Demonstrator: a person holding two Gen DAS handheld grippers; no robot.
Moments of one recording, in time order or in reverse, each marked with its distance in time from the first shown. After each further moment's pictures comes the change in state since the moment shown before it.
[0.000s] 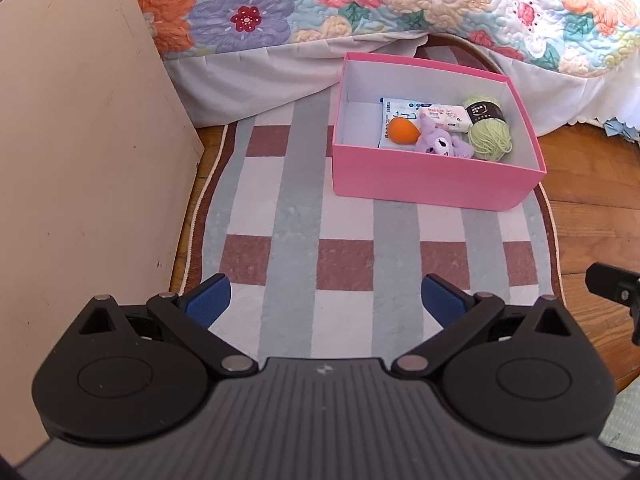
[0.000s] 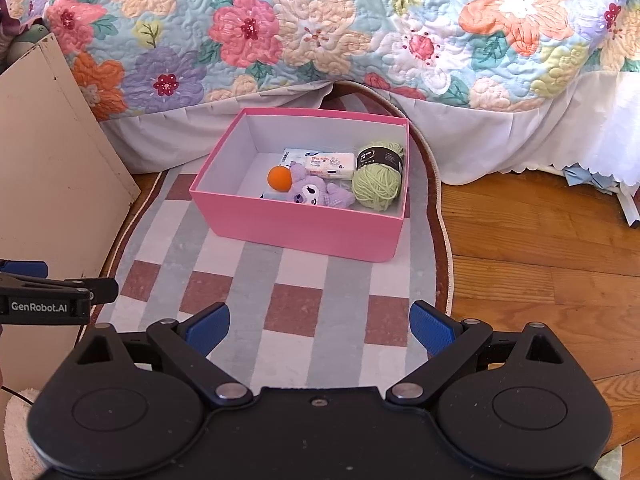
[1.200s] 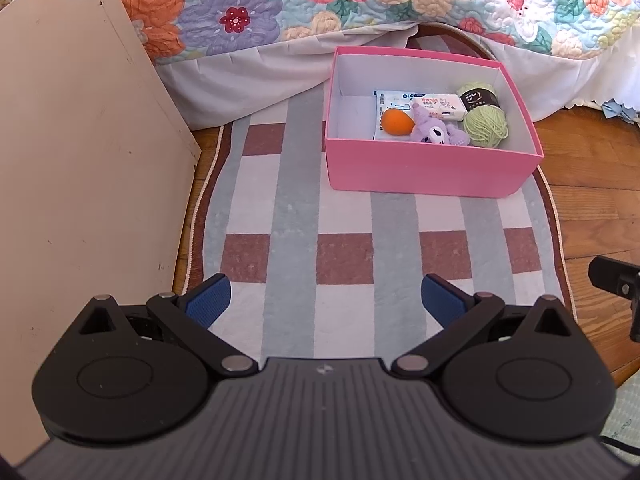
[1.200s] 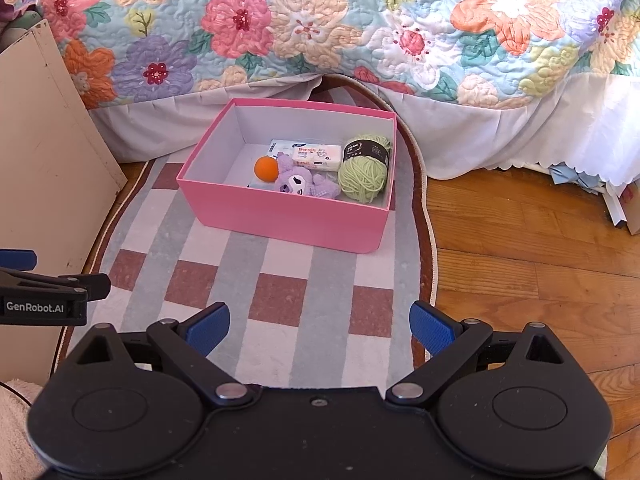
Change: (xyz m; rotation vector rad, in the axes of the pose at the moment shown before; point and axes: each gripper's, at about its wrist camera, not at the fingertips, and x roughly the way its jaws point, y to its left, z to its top) left arm 0.002 -0.003 -0.002 0.050 0.007 0.012; right arm -0.002 0.000 -0.005 -0.022 0.018 -0.048
